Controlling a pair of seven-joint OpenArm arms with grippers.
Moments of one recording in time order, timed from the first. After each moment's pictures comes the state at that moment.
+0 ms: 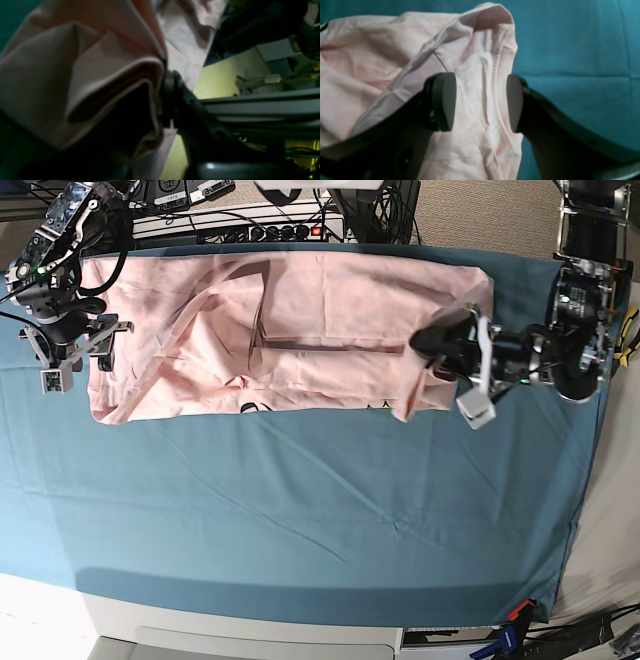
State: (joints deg) left arm -2.6 -25.7 4.9 91.3 -80.3 -43.3 81.9; right arm -12.7 14.1 39.9 112.7 20.7 31.3 -63.6
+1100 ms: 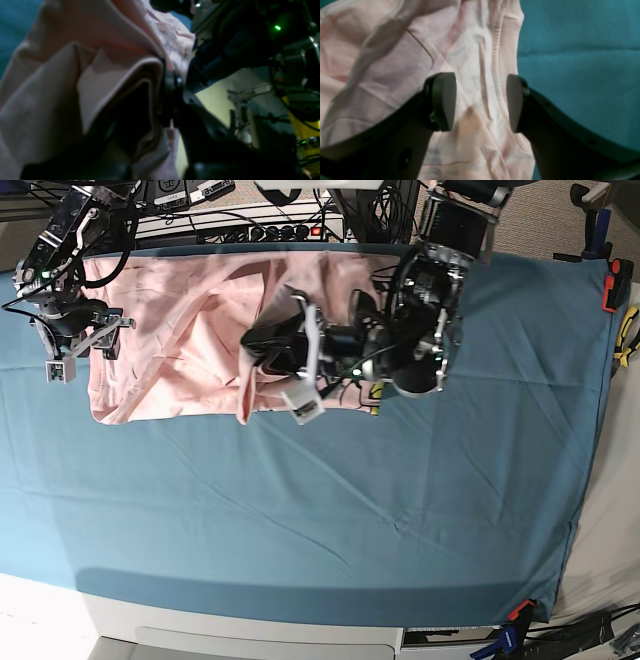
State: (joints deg) left arm -5.1 3.6 17.1 90.7 -55.4 -43.2 69.4; right arm -12.7 14.1 39.9 103.6 20.0 29.9 -60.0
